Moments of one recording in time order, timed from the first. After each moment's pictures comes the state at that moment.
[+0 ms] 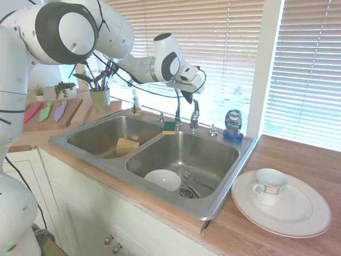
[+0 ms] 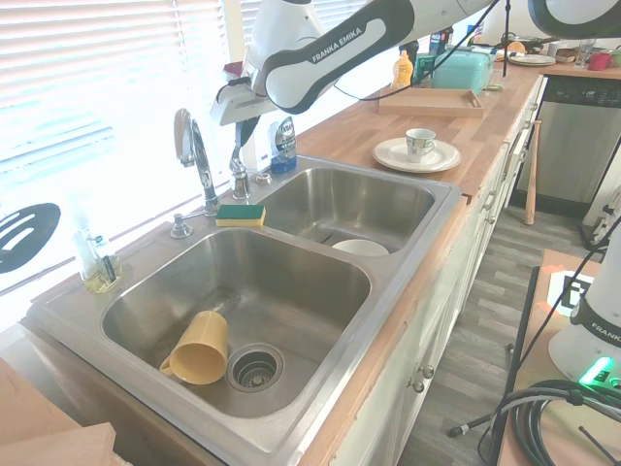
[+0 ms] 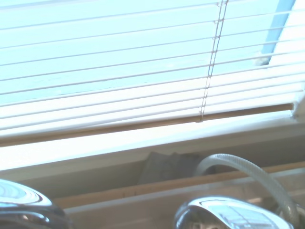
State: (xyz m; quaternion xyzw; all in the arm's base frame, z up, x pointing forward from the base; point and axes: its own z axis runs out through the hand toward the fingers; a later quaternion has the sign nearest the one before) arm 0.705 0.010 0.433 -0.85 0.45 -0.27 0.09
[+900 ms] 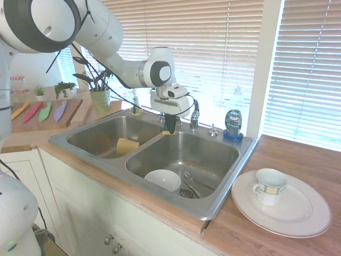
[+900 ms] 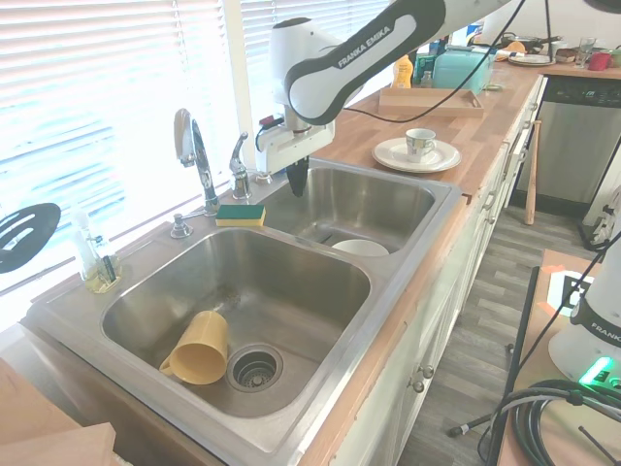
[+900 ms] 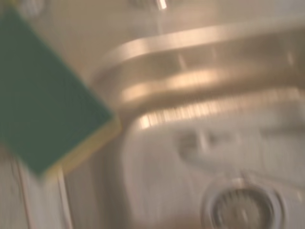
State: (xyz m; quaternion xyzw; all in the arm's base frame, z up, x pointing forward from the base) arm 0.608 0.015 0.371 -0.87 0.48 -0.05 -0.03
